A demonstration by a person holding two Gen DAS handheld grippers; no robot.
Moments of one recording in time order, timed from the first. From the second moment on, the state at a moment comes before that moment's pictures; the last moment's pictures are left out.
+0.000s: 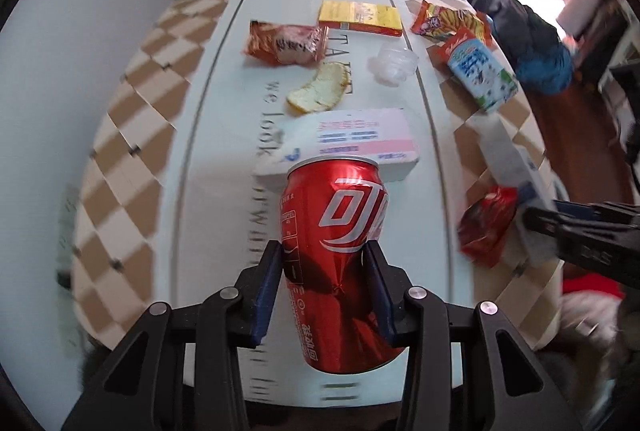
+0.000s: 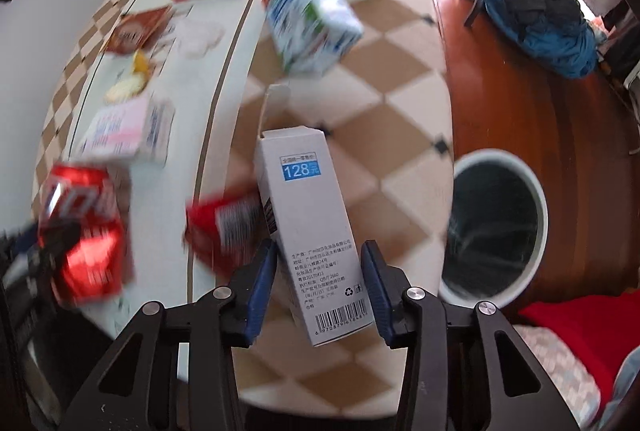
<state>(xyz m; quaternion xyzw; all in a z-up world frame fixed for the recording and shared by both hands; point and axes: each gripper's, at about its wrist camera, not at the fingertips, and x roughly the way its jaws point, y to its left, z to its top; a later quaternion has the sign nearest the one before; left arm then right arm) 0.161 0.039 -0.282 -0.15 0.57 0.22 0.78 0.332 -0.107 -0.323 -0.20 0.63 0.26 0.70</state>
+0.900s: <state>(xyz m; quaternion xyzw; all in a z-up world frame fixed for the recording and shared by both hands) 0.162 0.011 -0.220 -0.08 0.48 0.21 0.85 0.287 -0.168 -0.276 -0.07 0.58 0.25 0.77</state>
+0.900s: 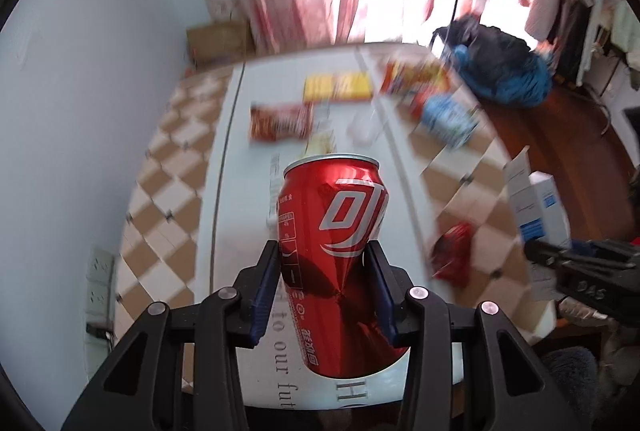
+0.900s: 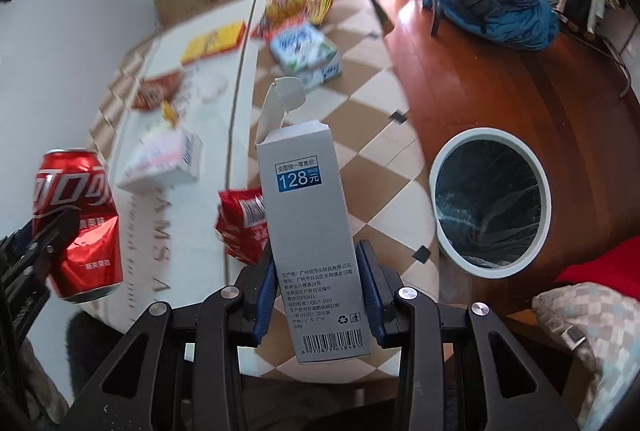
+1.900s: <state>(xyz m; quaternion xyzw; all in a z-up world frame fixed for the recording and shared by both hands) 0.469 -0.232 -0.339 -0.12 0.61 -0.04 0.78 0.473 -0.432 -0.394 0.08 0.64 0.09 0.76</state>
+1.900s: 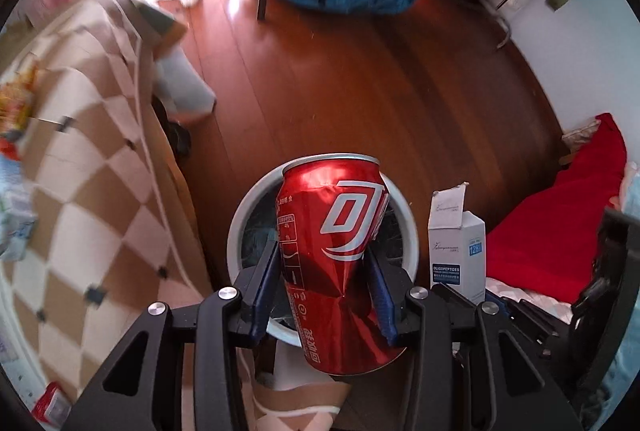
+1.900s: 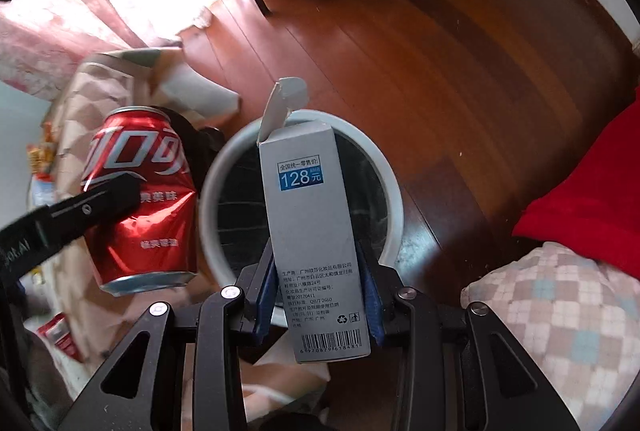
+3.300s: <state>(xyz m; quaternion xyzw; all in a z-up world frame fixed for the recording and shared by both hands) 0.349 -0.238 -0.232 -0.03 0.54 0.04 0.84 0.386 -0.443 -0.271 0.04 0.57 0.04 0.82</state>
